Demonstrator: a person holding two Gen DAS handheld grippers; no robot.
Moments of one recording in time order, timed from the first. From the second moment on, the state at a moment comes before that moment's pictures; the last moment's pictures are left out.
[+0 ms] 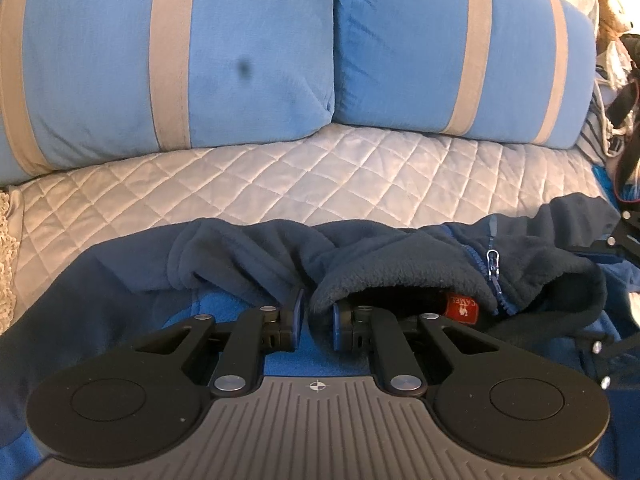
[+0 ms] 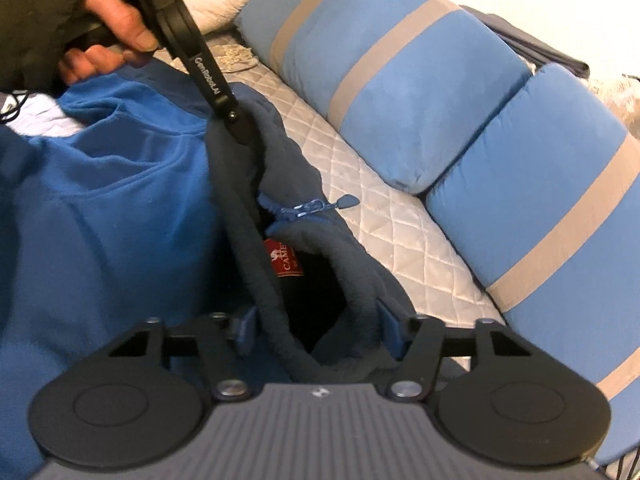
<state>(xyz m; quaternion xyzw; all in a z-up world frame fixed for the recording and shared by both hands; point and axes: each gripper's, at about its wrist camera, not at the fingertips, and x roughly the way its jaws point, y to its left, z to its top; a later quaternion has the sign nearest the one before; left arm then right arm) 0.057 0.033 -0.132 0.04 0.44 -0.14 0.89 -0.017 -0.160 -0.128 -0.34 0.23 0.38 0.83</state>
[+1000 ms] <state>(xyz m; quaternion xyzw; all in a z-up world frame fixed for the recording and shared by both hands) -0.029 -0.017 -0.109 0.42 0.18 -0.30 0.84 -0.009 -0.166 -0.107 -0.40 0.19 0.36 0.82</state>
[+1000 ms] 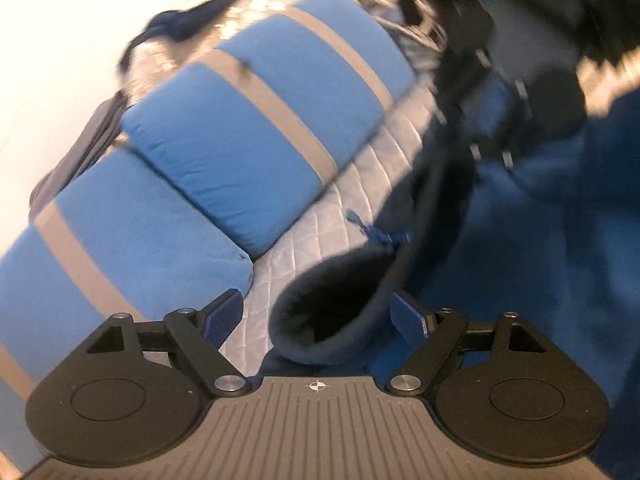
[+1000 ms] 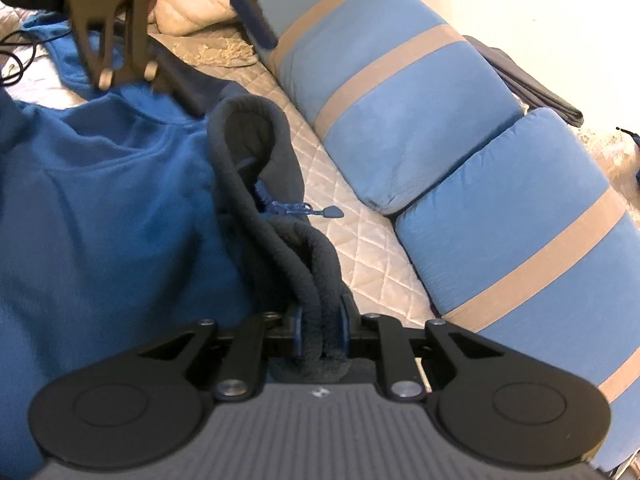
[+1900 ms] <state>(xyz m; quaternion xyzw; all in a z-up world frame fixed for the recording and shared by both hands) -0.003 -0.024 -0.135 0.46 0.20 -0.34 0.79 -0.043 -0.184 -0.122 -0.45 0.07 0.40 0.79</state>
